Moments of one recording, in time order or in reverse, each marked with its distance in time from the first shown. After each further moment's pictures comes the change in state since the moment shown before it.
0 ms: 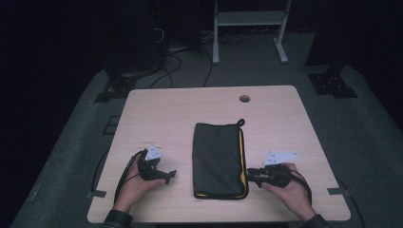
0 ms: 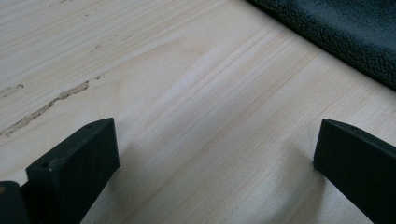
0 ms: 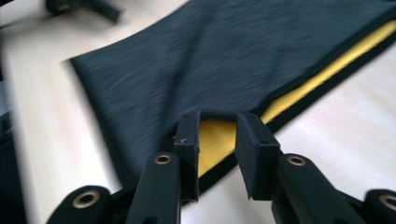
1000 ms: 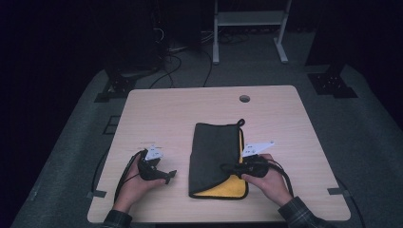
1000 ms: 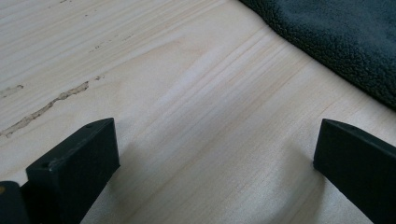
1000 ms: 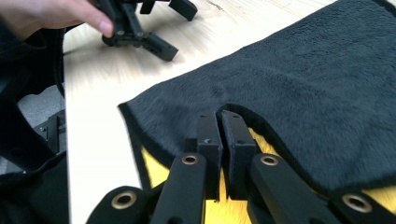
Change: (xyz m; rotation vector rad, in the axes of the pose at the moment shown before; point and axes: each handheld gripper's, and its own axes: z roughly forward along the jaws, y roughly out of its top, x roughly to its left) left arm 0.000 0.000 0.000 0.002 -0.001 0.002; right arm 0.019 0.044 0.038 -0.019 0.181 -0.042
